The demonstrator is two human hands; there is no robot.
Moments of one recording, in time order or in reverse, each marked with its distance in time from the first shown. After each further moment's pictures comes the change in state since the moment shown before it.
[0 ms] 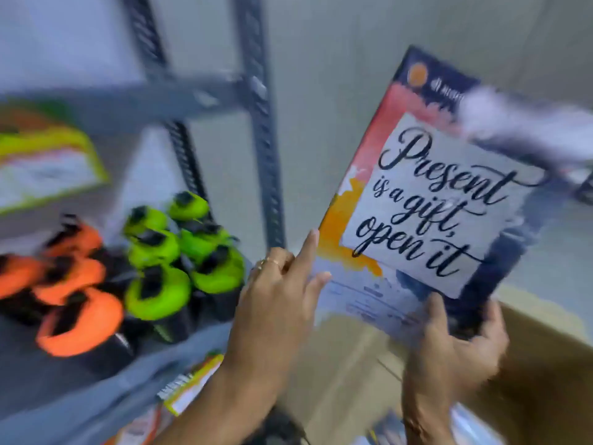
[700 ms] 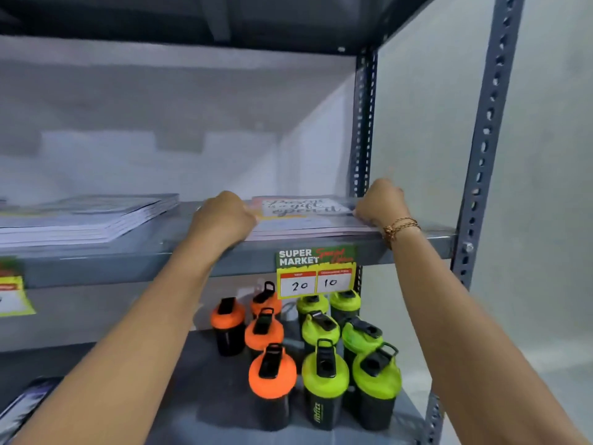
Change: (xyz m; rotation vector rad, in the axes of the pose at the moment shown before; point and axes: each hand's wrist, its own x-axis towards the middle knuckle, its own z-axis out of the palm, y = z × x) left_hand 0.109 -0.176 -0.274 0.285 -0.075 -0.871; right_hand -0.133 -0.272 0.256 -0.411 -1.235 -0.564
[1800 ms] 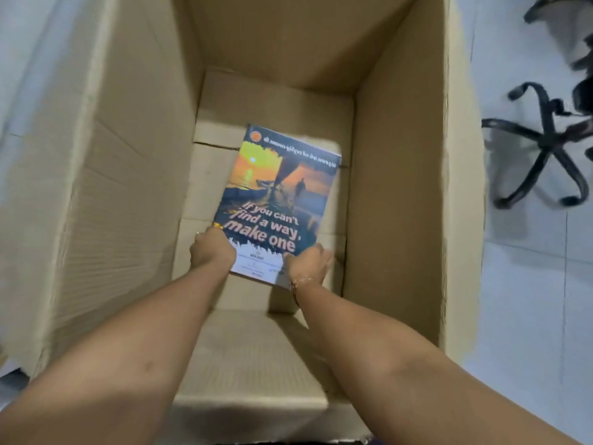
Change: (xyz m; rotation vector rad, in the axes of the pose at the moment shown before) left_hand -0.465 0.039 0.613 0.607 -1.236 0.560; right_hand -0.517 0.555 0.131 0.050 0.282 1.919
